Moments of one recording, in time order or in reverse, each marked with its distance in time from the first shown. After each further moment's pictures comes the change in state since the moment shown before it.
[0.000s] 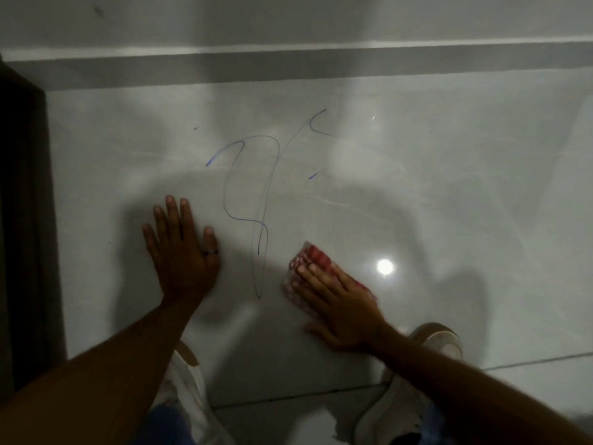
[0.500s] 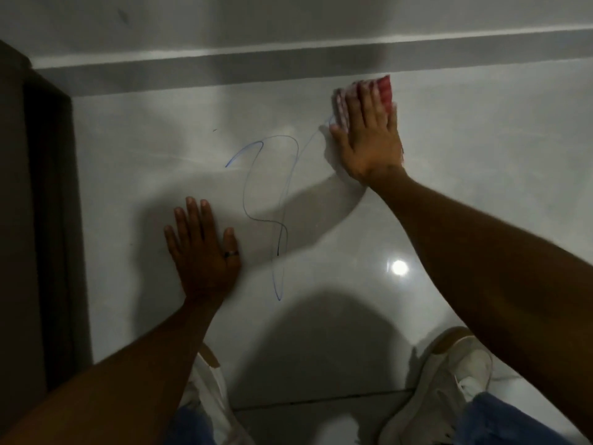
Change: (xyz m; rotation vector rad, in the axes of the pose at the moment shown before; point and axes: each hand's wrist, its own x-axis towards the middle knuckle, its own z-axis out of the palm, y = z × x) left_hand 0.000 0.005 -0.001 0.020 0.015 -0.002; right_hand 0.193 0.162 -0.117 0.104 0.173 0.697
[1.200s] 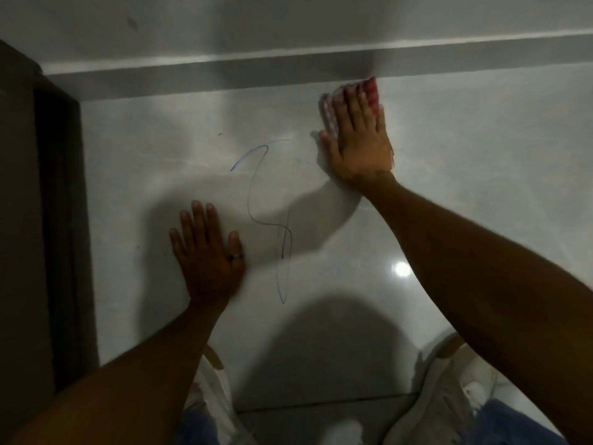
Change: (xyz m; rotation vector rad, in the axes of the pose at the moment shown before) left_hand 0.000 -0.002 0.001 0.008 0.013 0.010; right_hand 0.003 -0.022 0.009 -0.033 0.039 -0.064
